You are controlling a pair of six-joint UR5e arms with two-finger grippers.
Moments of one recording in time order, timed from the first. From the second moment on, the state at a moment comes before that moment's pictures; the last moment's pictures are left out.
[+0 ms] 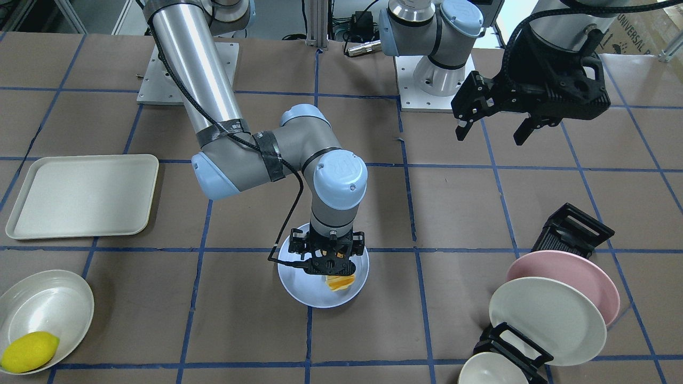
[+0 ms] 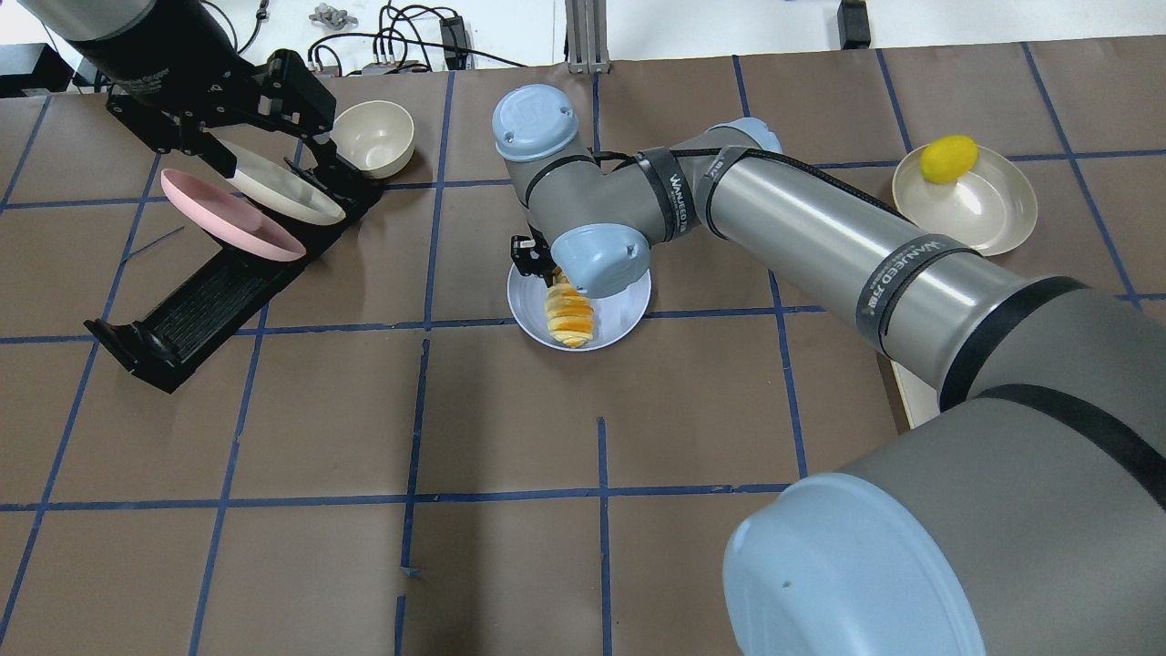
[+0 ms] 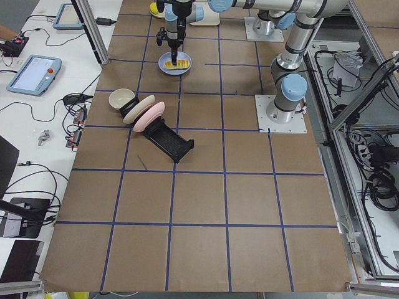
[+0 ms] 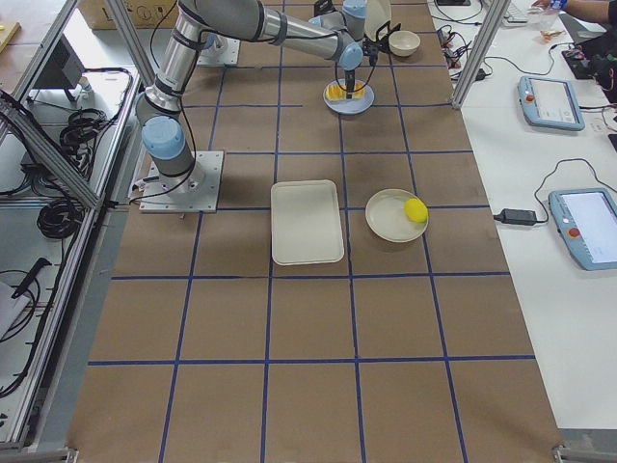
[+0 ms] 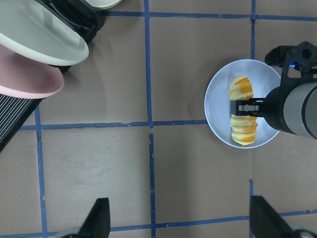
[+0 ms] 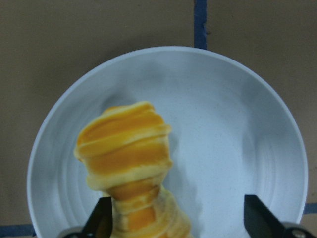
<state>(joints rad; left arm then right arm) -1.49 -1.59 -1.45 -1.62 1.50 0.08 2.00 -0.93 1.43 -2.09 -1.64 0.46</state>
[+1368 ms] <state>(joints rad) -1.49 -1.59 -1.45 -1.64 1.53 0.08 1.64 -1.50 1.43 -1.55 -1.64 0.12</state>
